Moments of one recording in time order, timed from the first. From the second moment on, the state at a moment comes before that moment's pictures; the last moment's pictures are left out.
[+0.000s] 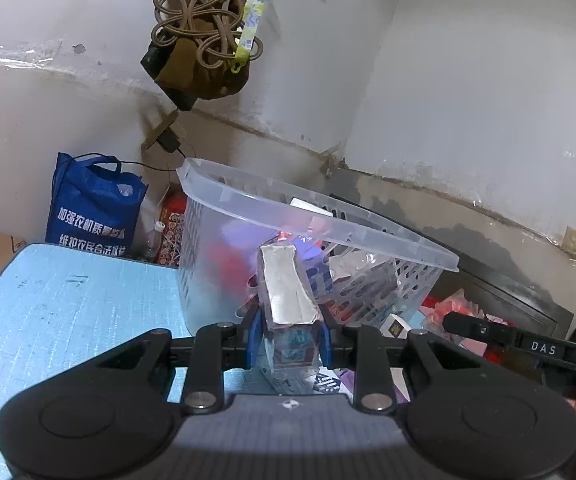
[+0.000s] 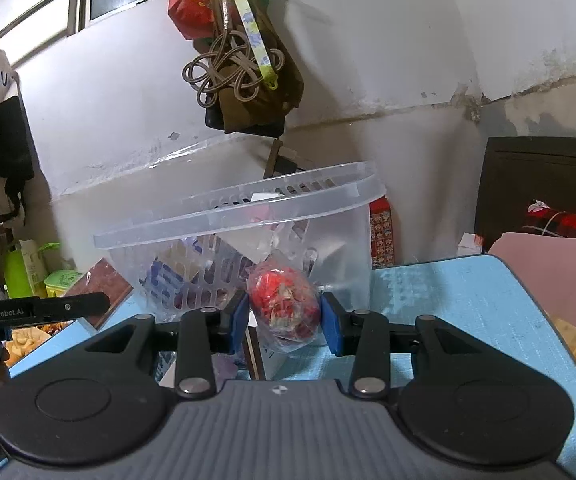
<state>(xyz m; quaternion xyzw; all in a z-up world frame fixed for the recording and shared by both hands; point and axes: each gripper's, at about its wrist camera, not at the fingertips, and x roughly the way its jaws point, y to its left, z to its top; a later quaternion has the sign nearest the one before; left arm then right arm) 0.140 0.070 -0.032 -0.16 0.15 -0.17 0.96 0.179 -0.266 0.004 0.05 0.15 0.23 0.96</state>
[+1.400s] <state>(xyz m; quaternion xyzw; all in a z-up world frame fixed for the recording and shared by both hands) 0.215 0.011 0.099 -0.09 0.12 -0.12 0.98 0.250 -0.215 0.119 -0.04 0.11 0.23 0.97</state>
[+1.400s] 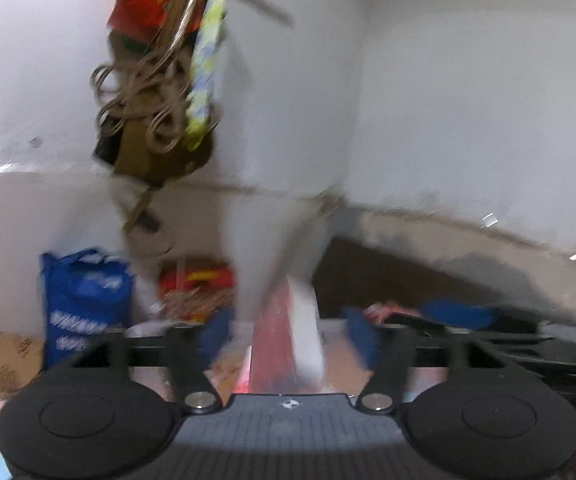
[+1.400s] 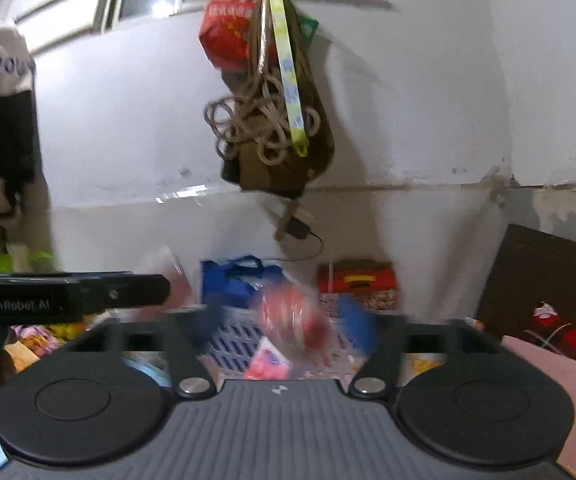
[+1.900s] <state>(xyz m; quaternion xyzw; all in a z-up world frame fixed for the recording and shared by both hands) 0.140 0.047 -0.012 -0.09 0.23 -0.10 0.96 0.208 -0.254 0.016 0.05 0.22 0.21 0.95</state>
